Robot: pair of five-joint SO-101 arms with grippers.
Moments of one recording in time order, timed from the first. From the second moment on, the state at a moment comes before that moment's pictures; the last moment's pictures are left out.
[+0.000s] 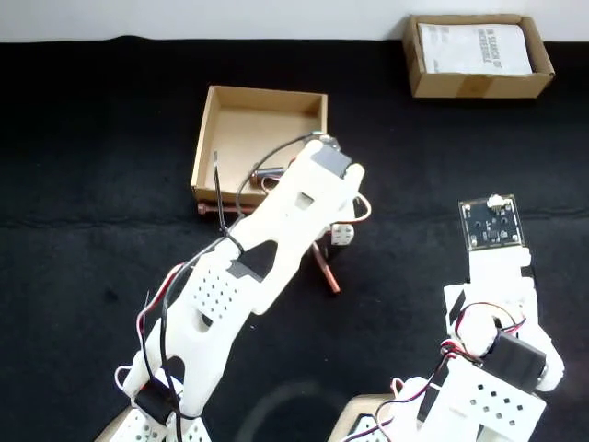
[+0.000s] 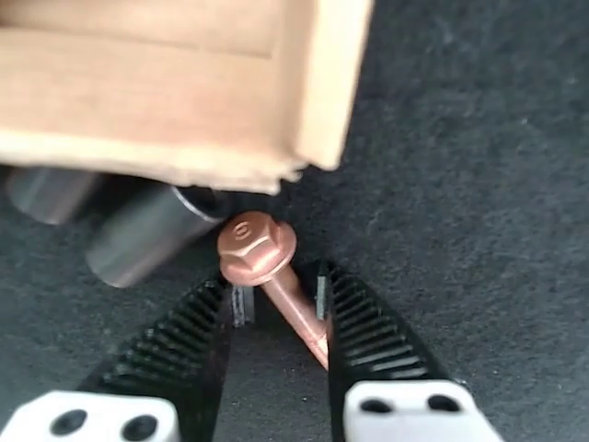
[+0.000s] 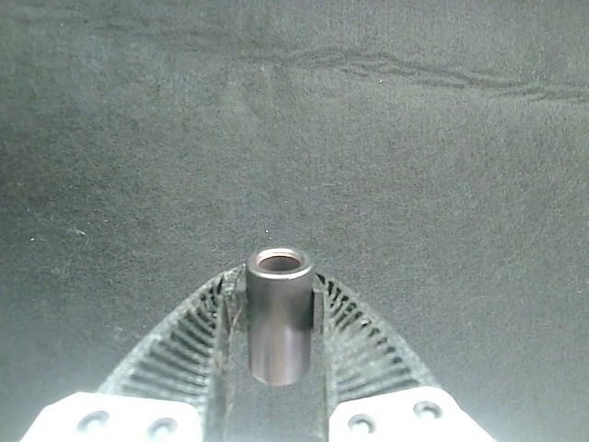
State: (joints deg) left arm 29.5 54.2 -46.7 95.7 42.9; right arm 20.6 -69.3 51.6 76.2 33.9
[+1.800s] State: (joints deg) left arm 31.8 -20.7 -33.9 98.9 9.8; right arm -29.5 -94.9 62.7 63.3 -4.0
